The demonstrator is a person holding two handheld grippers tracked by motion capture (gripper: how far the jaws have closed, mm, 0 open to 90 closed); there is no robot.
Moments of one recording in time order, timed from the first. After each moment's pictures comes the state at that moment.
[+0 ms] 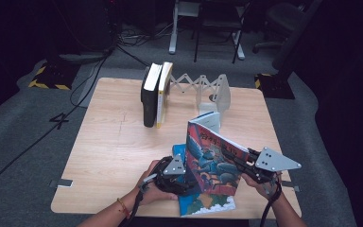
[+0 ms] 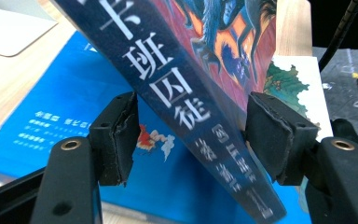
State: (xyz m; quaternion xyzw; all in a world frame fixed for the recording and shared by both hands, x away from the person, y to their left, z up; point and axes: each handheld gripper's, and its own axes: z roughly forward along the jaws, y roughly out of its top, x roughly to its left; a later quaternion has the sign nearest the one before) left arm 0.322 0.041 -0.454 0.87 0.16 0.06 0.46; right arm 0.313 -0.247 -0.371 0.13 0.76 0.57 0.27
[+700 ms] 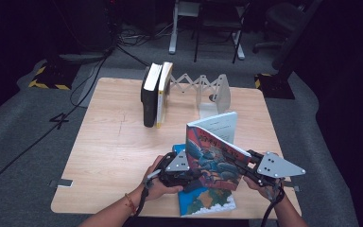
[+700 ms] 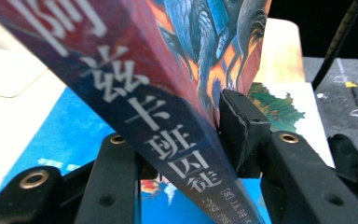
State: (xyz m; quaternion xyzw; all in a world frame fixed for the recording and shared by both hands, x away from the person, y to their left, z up) left arm 0.331 0.035 -0.438 0.86 0.13 0.08 0.49; right arm 0.301 -0.245 -0.360 0.09 0.76 0.57 0.29
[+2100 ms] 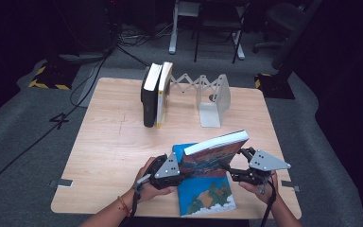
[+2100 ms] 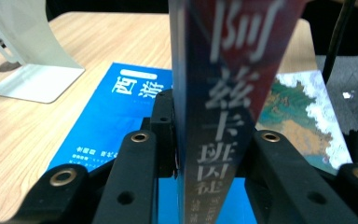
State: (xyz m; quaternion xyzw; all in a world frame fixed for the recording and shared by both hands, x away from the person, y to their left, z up) left arm 0.319 0.058 -0.440 0.84 0.12 0.13 0.52; right arm 0.323 -0.253 -0.411 0.19 0.78 0.54 0.25
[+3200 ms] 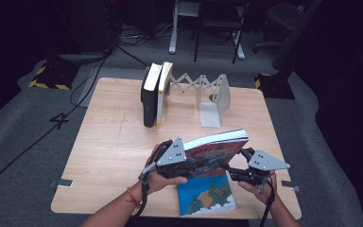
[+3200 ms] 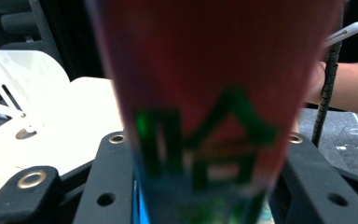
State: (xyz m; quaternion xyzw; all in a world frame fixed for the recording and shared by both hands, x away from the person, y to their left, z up) left arm 0.323 0.039 -0.379 0.79 0.11 0.14 0.58; right arm 0.323 -0.251 -0.412 0.20 0.78 0.54 0.25
